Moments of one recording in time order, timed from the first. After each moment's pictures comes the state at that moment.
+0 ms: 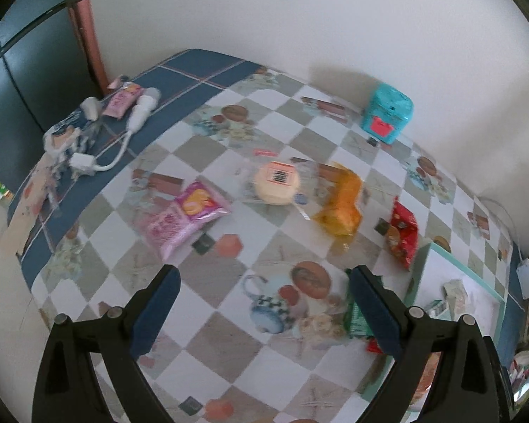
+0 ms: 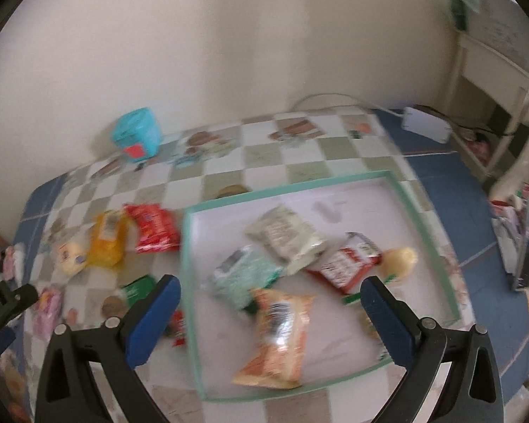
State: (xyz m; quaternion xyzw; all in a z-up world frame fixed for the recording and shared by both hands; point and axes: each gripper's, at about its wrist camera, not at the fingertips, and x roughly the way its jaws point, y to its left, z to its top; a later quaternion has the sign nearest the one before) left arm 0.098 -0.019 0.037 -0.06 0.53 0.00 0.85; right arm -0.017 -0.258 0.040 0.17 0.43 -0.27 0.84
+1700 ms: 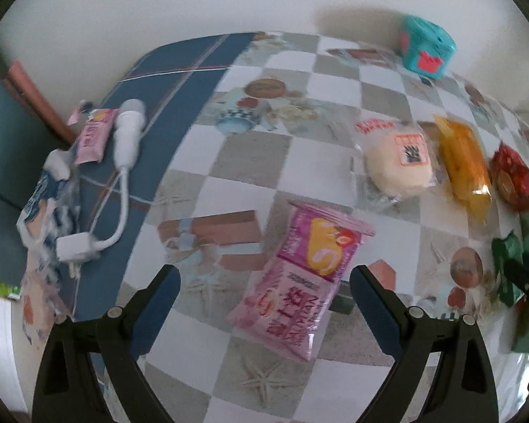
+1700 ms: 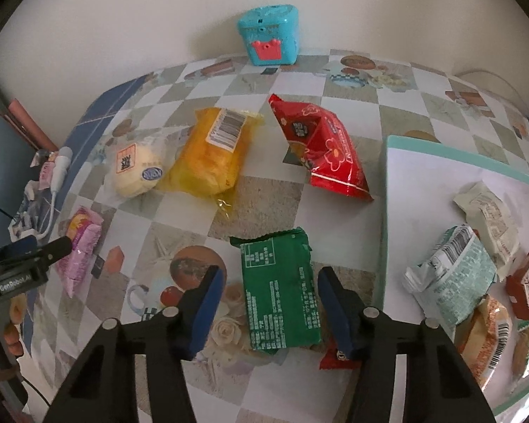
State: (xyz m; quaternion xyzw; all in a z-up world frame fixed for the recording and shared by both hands) left arm 0.193 0.063 -0.054 0.12 0.56 -0.09 0.82; right arm 0.087 -0.170 -0.060 0.13 0.52 -0.10 0.84
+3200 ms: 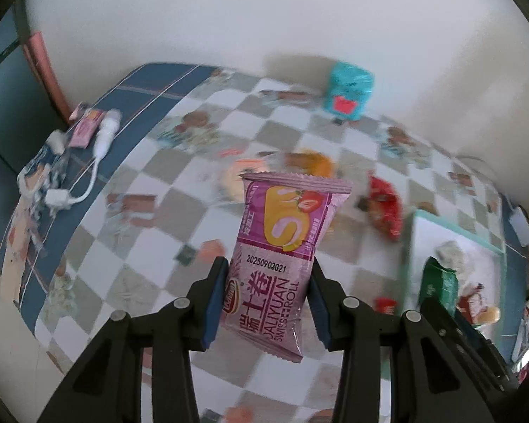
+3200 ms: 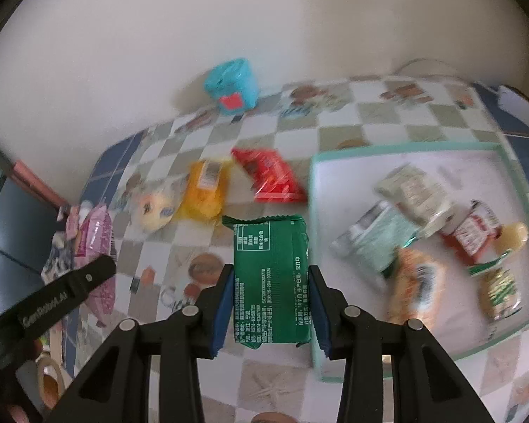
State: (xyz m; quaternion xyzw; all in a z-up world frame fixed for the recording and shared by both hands) left arm 0.102 -0.043 0.040 0.01 0.53 -0.09 0.84; right arm 0.012 -0.214 0.016 0.23 0.45 -0.14 0.85
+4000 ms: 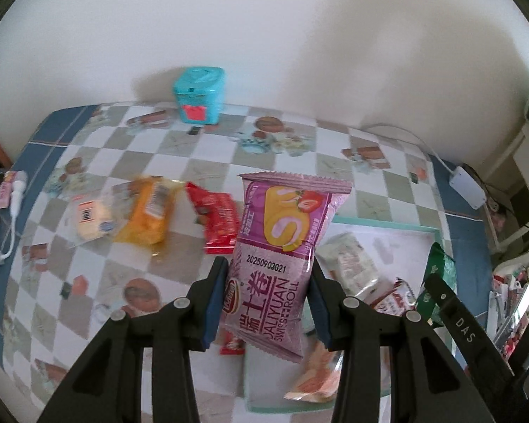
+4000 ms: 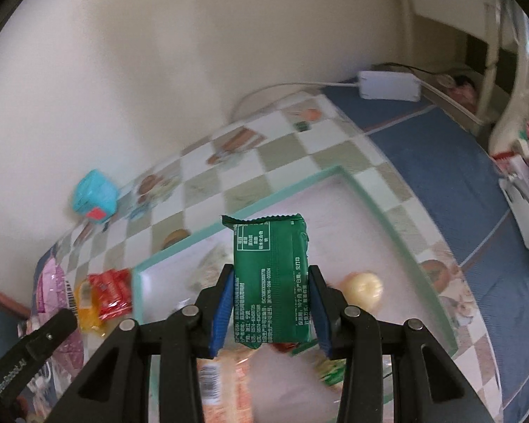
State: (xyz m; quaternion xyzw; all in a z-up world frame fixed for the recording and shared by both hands) left arm 0.080 -0.210 0.052 0.05 0.51 -0.22 0.83; right arm -0.057 -0.392 0.013 0.31 0.38 -0.33 0.81
